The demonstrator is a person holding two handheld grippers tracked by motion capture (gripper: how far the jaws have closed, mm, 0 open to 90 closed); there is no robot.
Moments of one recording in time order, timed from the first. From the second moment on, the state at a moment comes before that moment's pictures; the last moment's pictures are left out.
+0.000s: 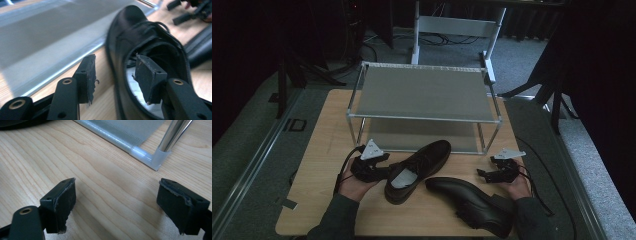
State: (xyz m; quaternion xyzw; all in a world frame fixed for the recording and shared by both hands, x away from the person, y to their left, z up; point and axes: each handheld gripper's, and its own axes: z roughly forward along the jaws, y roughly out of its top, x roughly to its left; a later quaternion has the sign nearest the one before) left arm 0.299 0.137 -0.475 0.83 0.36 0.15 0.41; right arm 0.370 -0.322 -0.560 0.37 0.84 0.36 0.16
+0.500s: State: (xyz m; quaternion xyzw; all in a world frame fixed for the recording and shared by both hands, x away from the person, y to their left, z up) left arm 0.323 0.107 -0.490 0.86 0.32 0.12 0.37; right arm 0.370 -0.323 -0.560 0.38 0.84 0.36 0.16
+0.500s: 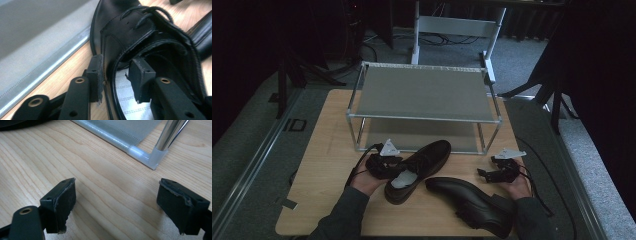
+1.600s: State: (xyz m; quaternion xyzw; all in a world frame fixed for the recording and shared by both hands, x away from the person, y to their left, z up) left arm 0.298 0.168 -0.487 0.78 0.44 0.22 0.38; right arm 0.370 -0.323 -0.560 0.38 0.84 0.36 0.16
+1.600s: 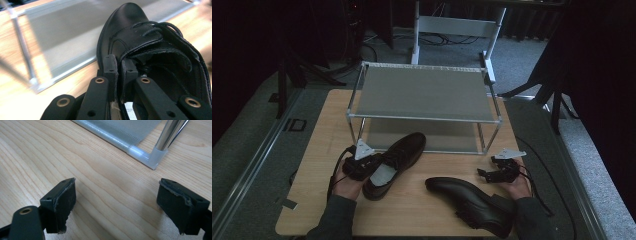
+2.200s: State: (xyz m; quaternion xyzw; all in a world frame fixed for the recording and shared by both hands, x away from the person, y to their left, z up) left arm 0.278 0.198 -0.493 0.75 0.49 0.21 0.40; right arm 0.370 -0.323 -0.560 0.38 0.84 0.36 0.16
